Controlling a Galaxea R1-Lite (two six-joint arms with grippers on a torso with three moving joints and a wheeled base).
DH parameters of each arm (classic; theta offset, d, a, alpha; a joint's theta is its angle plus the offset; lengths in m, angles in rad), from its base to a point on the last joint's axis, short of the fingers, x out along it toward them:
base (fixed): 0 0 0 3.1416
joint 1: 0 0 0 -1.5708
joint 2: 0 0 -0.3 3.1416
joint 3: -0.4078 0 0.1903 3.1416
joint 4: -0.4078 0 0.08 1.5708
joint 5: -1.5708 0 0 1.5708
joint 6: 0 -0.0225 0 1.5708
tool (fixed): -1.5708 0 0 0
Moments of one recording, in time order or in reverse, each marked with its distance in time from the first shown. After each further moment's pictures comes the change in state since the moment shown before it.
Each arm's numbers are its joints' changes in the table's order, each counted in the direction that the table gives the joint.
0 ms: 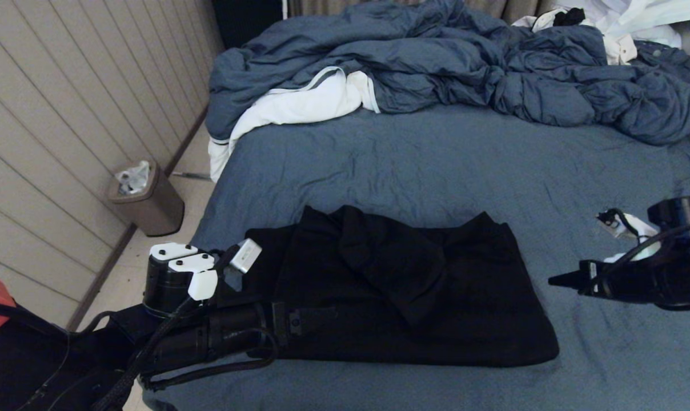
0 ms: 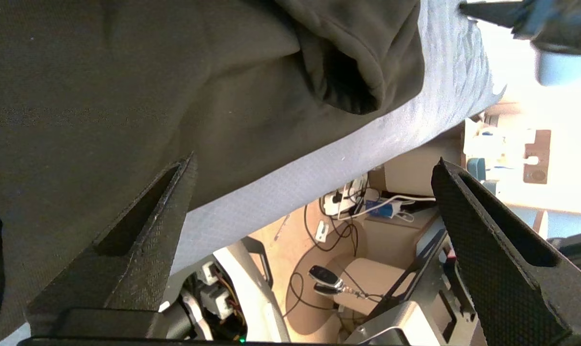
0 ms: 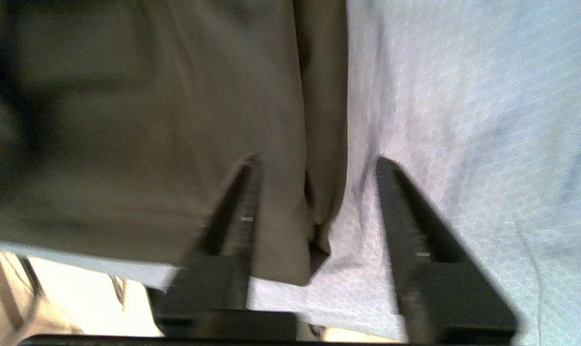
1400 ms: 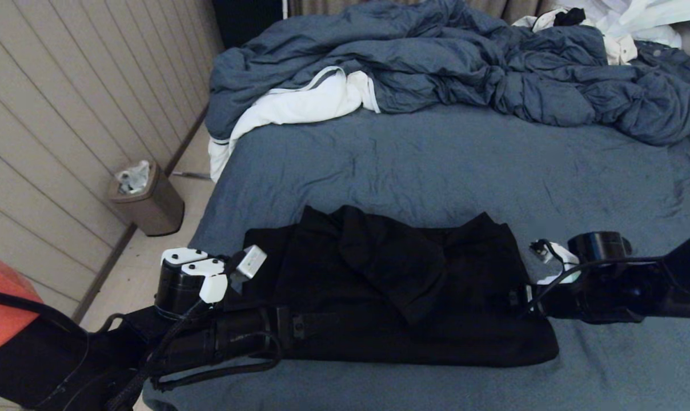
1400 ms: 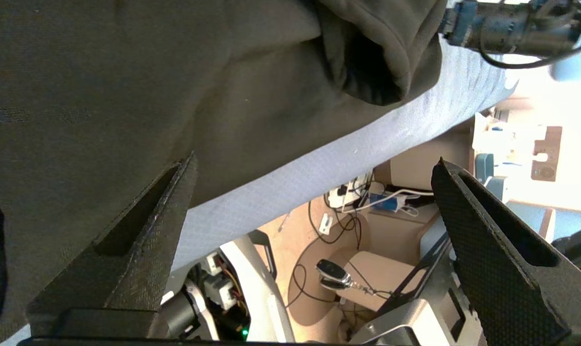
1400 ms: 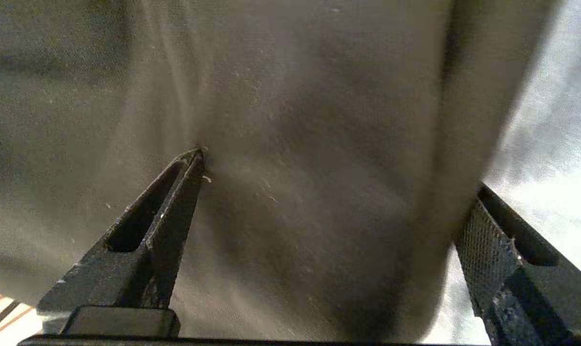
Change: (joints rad) left arm 0.000 -0.044 -0.003 0.003 0.000 -0.001; right arm -0.140 -0.297 0.045 0.308 -0.041 -0.046
